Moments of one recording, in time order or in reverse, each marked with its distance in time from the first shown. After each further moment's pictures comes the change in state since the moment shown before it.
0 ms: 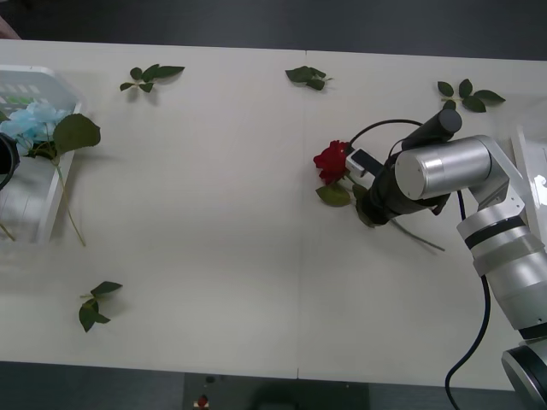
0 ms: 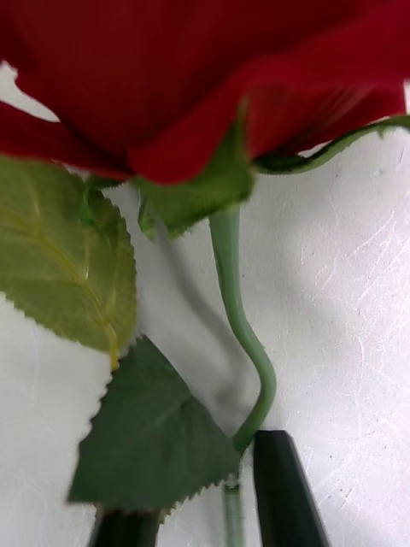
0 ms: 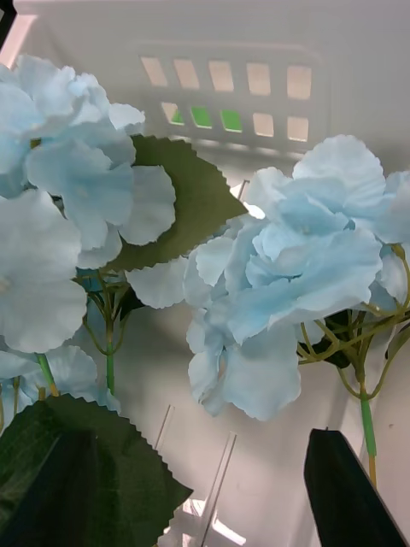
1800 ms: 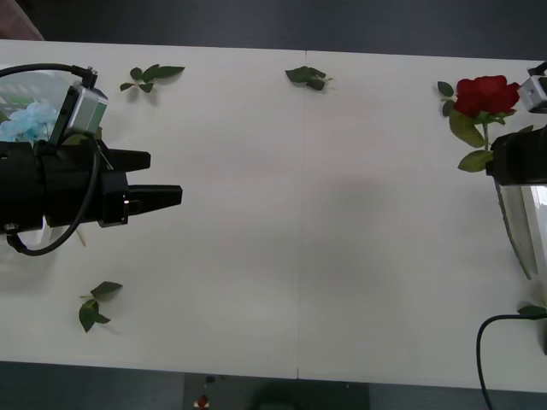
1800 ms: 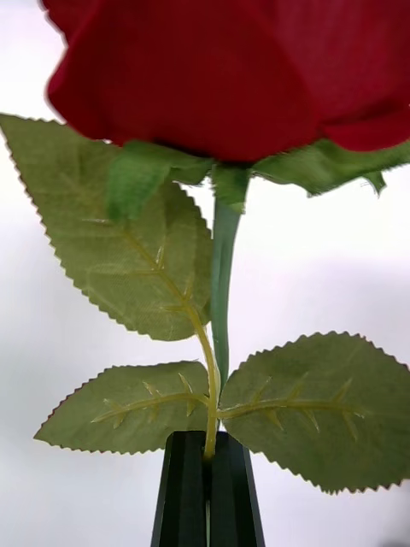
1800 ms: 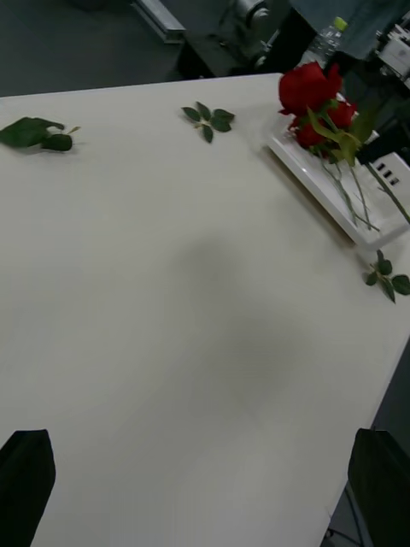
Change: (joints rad) right arm 0.131 -0.069 -0.651 -0.691 -0.151 0.647 -0.422; left arm 0.247 -0.077 0.206 -0.583 1.245 -0.071 -1.013
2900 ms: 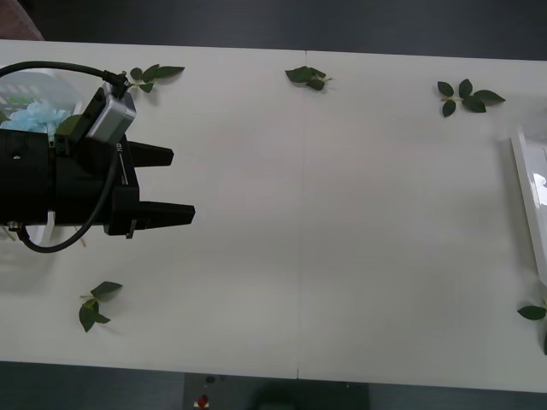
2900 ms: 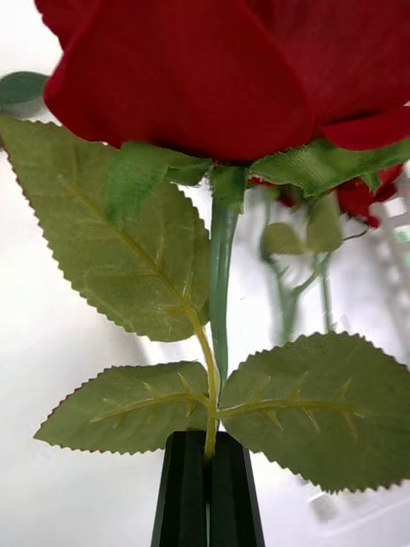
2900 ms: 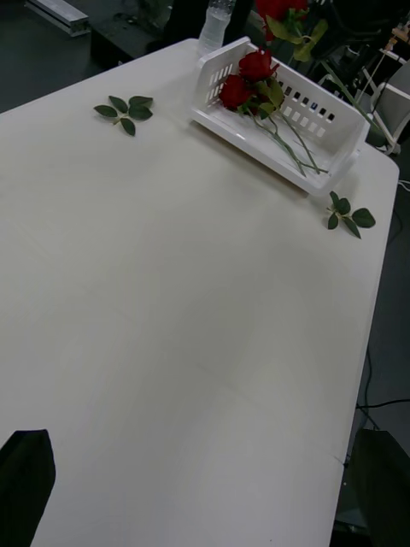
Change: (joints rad) right arm 0.109 -0.361 -0.114 0.342 0.006 -0.316 -0.196; left arm -0.103 0.033 -0.054 0.000 0.060 0.077 -0.191
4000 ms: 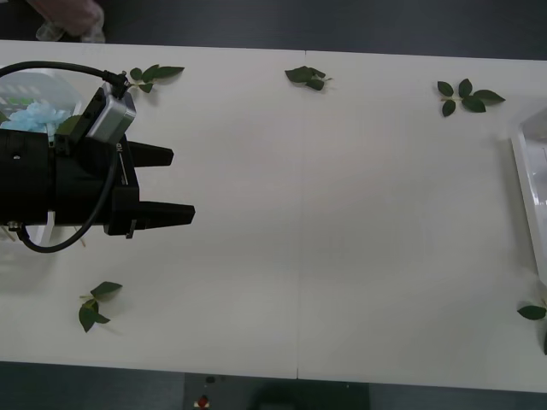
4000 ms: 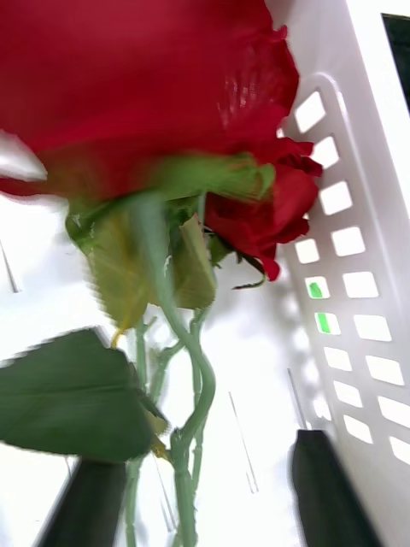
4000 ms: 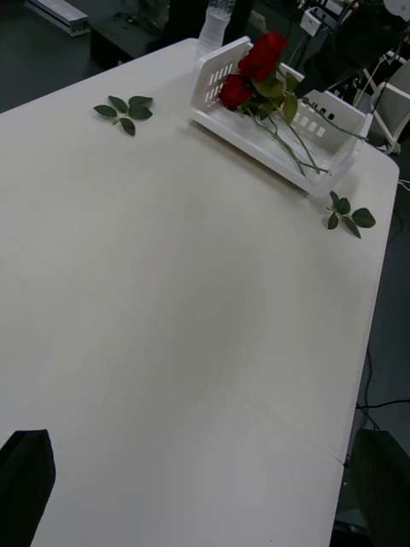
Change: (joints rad) right arm 0.000 -0.090 0.164 0.489 -0.015 -0.503 0.258; left arm 0.000 0.000 0.000 0.000 0.000 0.000 0.000
